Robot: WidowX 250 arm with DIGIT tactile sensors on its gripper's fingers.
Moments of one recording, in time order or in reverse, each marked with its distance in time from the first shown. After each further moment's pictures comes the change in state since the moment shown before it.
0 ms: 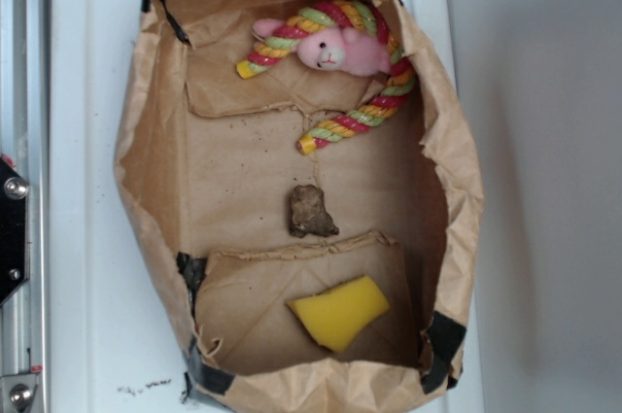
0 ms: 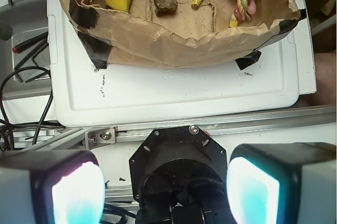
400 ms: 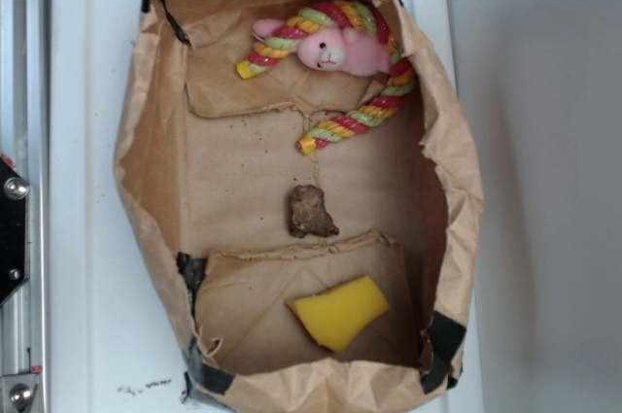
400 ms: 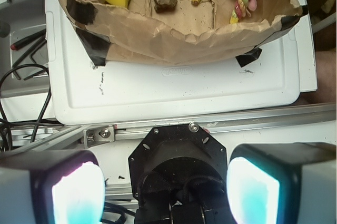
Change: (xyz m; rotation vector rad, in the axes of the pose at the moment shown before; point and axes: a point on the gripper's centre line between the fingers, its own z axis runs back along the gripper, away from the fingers) arm -0.001 0.001 -0.004 0.004 0.013 0.004
